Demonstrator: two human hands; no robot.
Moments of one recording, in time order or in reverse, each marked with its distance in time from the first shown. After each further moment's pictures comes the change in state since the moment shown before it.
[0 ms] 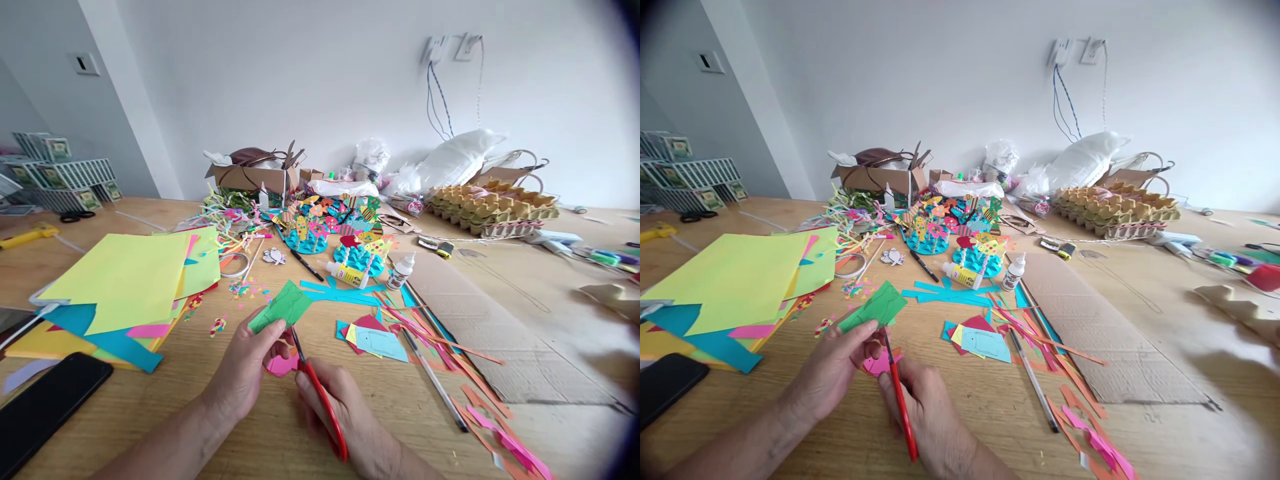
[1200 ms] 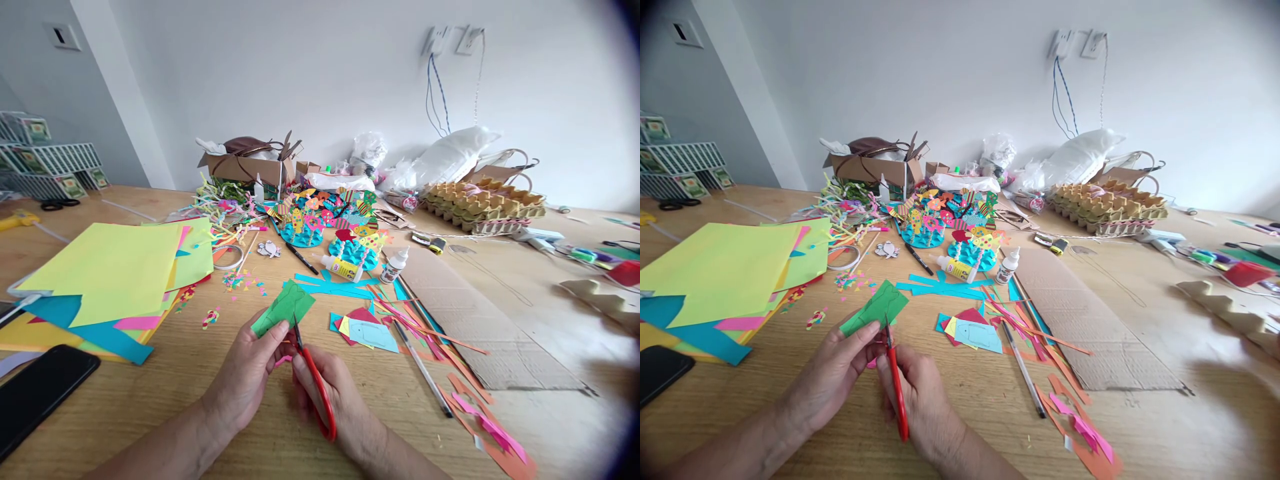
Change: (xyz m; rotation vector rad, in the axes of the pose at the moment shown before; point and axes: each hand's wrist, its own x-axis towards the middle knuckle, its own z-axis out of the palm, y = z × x) left_hand -0.013 -0.010 0.008 -0.104 -0.074 -0.075; right_hand 0.003 0.003 0.003 0.143 0.052 0.030
